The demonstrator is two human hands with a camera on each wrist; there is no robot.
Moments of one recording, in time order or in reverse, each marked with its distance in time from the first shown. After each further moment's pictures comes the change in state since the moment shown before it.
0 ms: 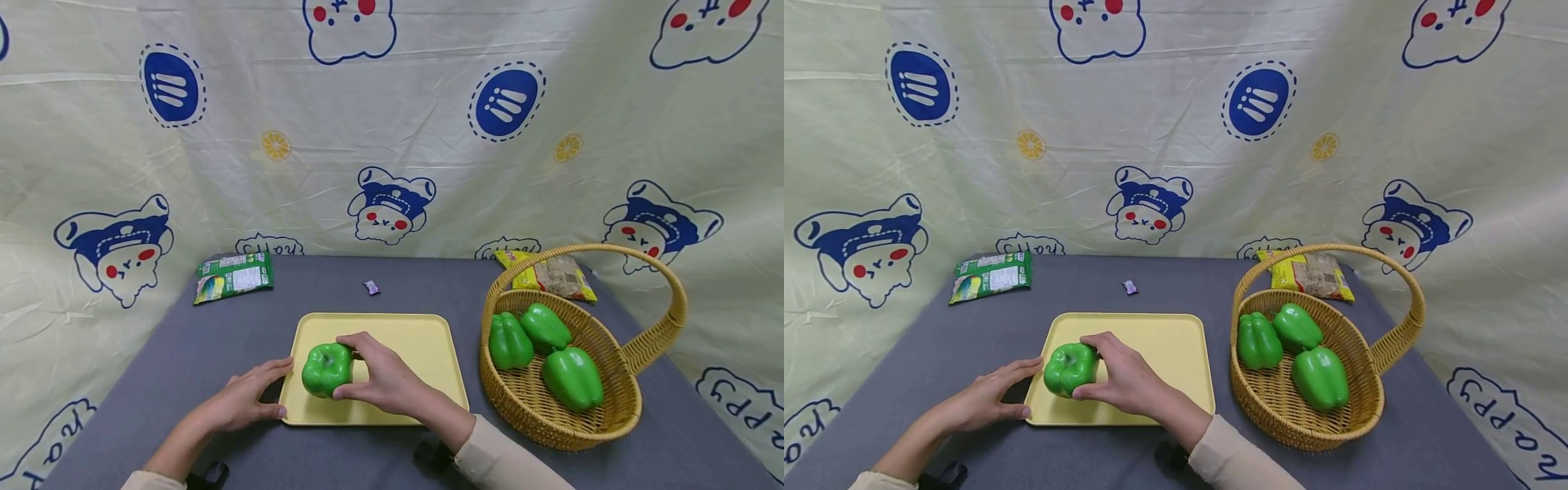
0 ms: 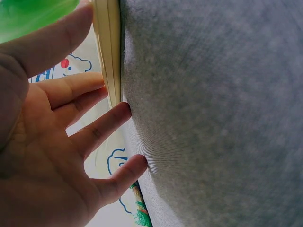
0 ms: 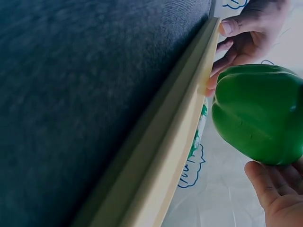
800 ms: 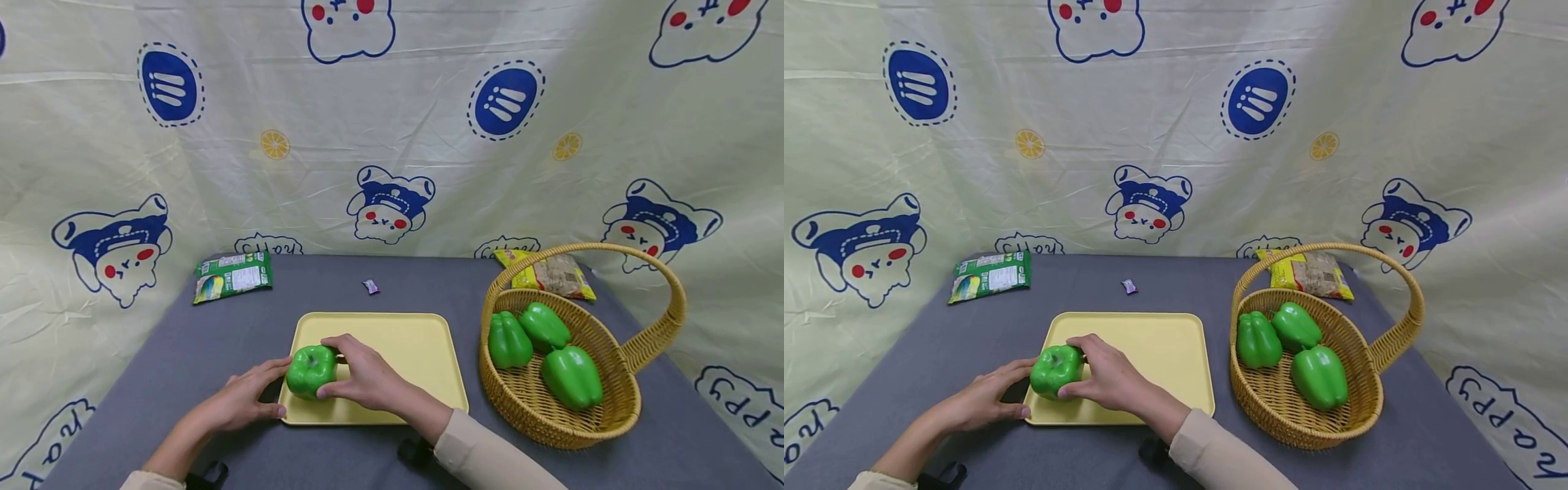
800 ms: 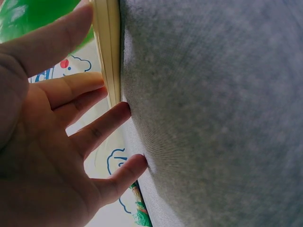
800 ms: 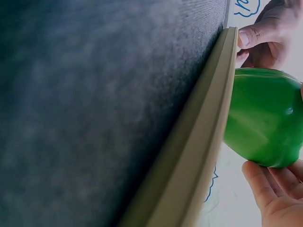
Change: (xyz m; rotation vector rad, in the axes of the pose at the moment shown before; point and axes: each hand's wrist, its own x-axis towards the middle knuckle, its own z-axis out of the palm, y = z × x) left_hand 0.001 0.000 -0.001 -0.020 -0.022 -0.006; right_hand 0.020 0.002 0.022 -0.013 -0.050 0.063
